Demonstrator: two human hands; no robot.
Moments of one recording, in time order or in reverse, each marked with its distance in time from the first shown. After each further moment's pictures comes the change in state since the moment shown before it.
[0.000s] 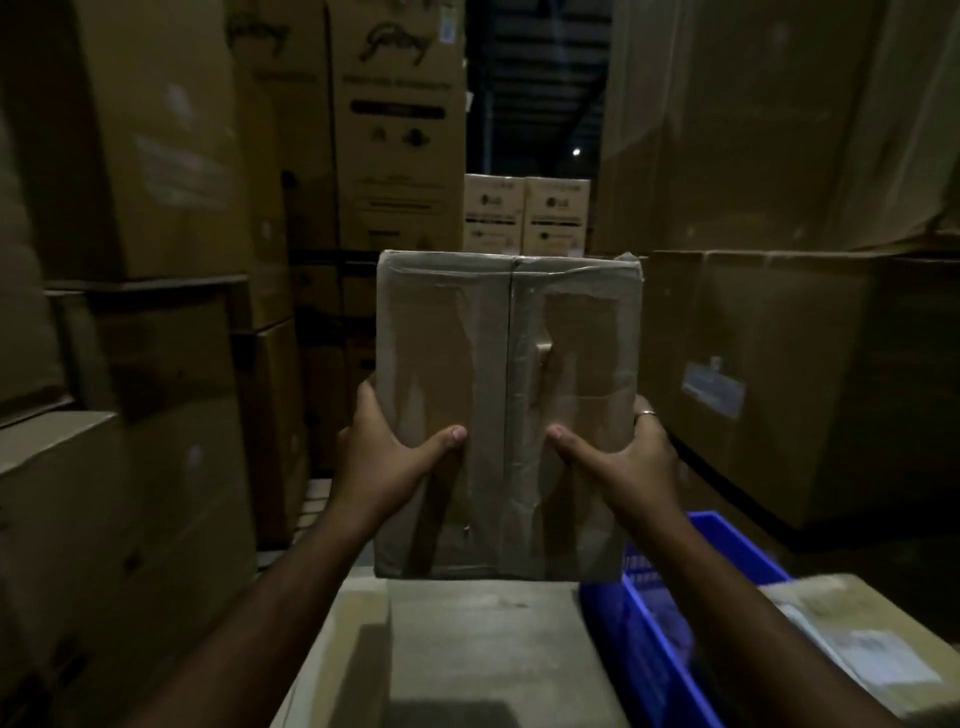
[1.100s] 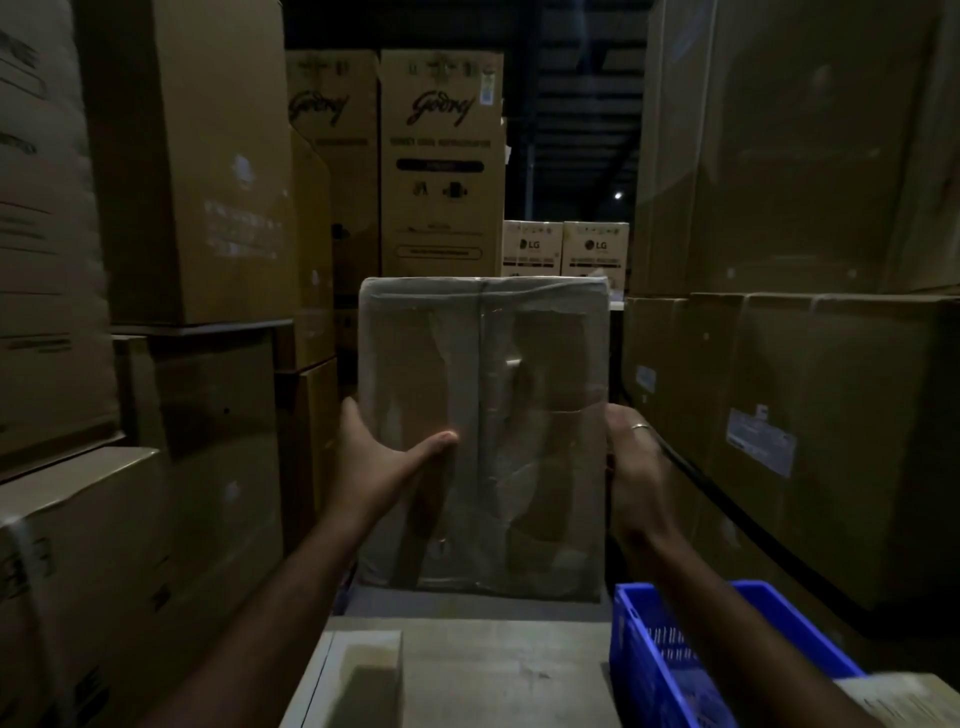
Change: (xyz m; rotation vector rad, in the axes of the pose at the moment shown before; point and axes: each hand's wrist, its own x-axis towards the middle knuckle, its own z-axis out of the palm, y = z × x) left_hand 0.037 0.014 0.001 -0.064 0.149 -0.083; right_hand 0.052 0.001 0.013 0.184 -0.079 -0.043
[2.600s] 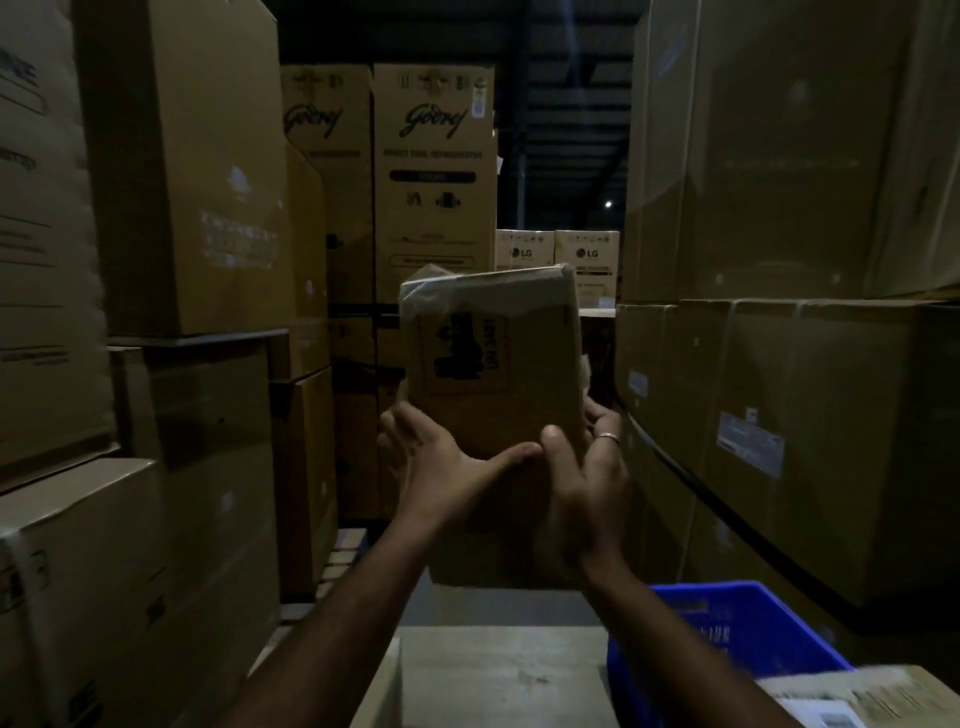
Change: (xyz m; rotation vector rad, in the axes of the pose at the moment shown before) left_hand -0.025 0.027 0.047 0.158 -0.045 0.134; right_hand -0.042 -0.040 0.041 0.034 0.163 -0.242
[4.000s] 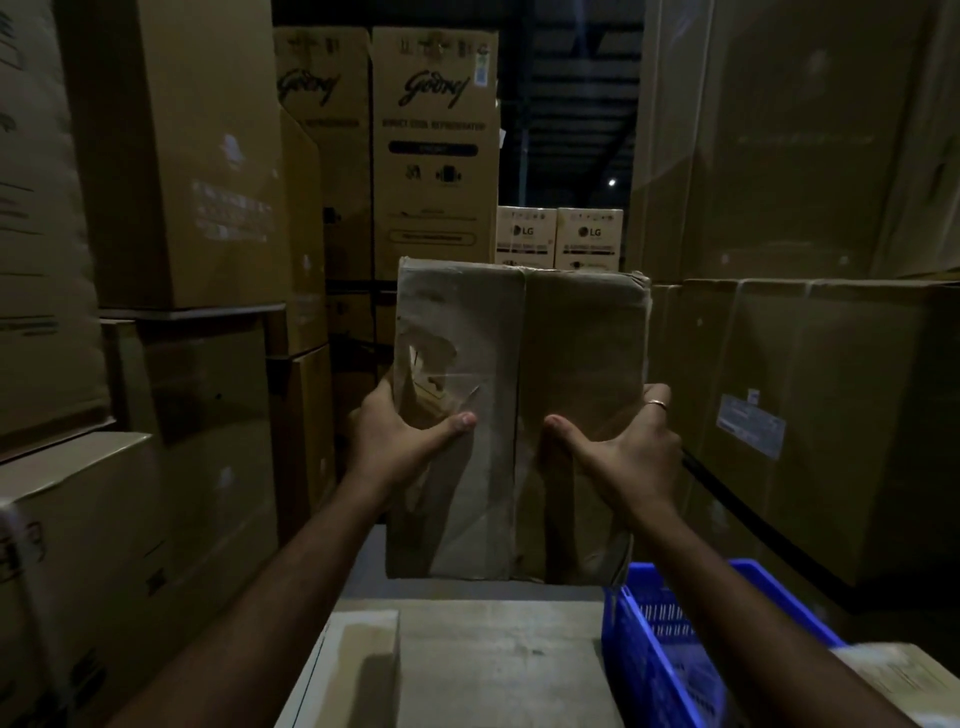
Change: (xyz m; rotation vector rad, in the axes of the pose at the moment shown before) left_hand 0.030 -0.043 -0.028 -0.165 -0.031 0.066; right_hand 0.039 0.036 -0.034 -0.460 -0.004 0.096
